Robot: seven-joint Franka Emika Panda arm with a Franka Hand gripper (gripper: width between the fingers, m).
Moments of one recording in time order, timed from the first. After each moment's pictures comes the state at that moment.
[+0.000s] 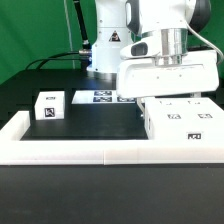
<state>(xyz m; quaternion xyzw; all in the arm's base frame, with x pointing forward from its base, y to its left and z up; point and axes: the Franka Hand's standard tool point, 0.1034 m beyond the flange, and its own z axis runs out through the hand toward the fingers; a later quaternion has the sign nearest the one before) 0.487 0.079 0.005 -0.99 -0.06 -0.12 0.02</state>
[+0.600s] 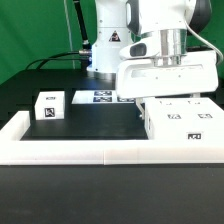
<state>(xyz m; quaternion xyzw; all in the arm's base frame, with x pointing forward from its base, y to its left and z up) 0.491 0.074 0.006 -0.99 -0.03 -0.12 0.02</state>
